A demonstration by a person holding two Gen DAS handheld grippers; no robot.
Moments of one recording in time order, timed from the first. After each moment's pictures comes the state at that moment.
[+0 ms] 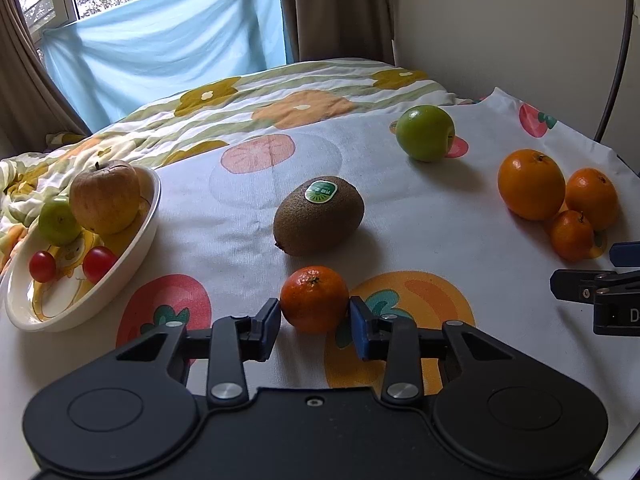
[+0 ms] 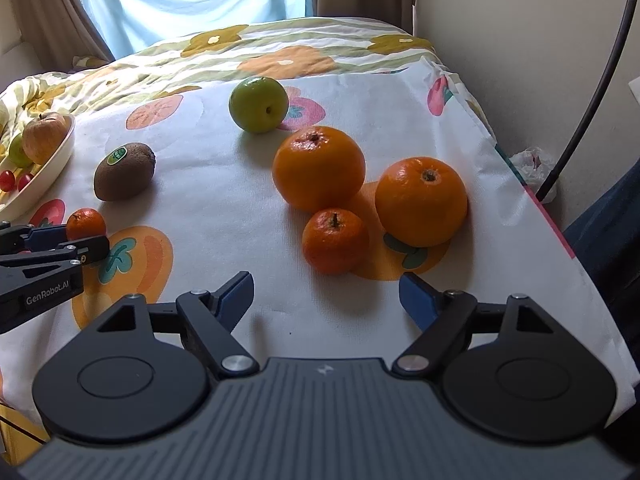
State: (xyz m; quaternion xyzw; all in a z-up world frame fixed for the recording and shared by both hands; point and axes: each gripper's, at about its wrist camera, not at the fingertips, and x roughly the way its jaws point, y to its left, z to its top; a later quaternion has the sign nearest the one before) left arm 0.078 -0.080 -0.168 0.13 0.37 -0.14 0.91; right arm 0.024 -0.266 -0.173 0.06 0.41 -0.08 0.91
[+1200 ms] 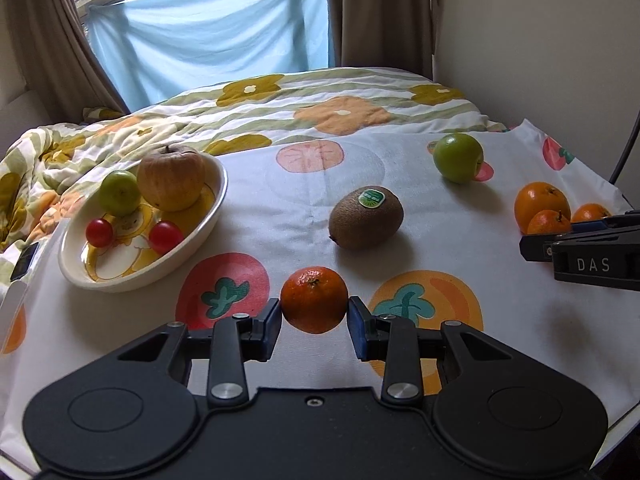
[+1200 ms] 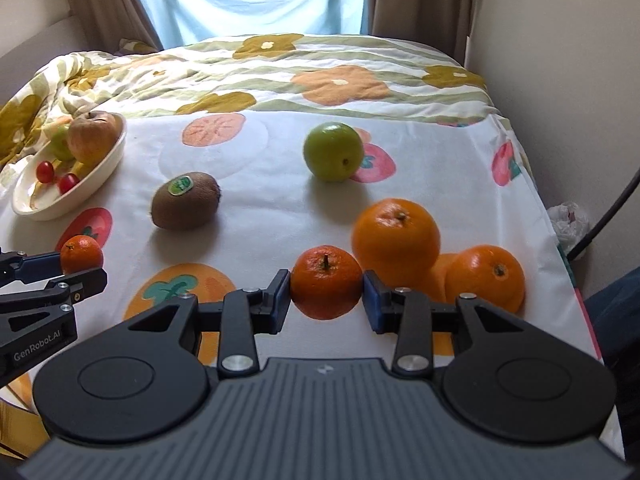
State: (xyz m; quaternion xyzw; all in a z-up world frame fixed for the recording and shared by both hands) left arm 0.055 -0.049 -0.135 0.09 0.38 -0.09 0.92; right arm 0.055 -0.229 -0.138 0.01 0.39 -0.01 0.92
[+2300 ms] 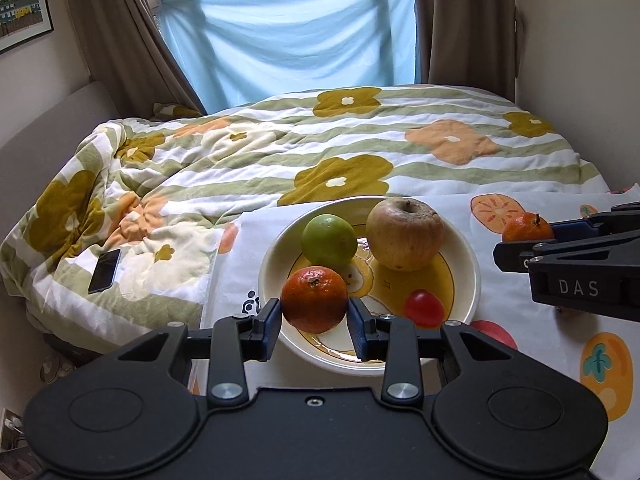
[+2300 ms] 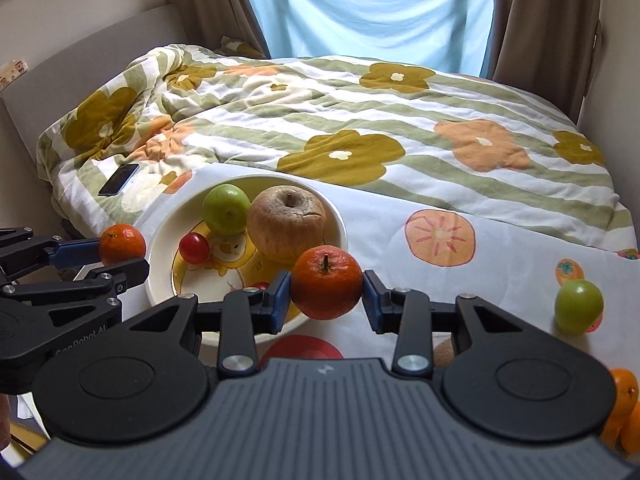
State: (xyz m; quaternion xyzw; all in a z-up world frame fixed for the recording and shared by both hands) left arm 0.133 0.122 -0.080 0.09 0.37 -0.01 0.92; right arm 0.158 -0.026 -0.084 -0.01 0.38 0.11 0.92
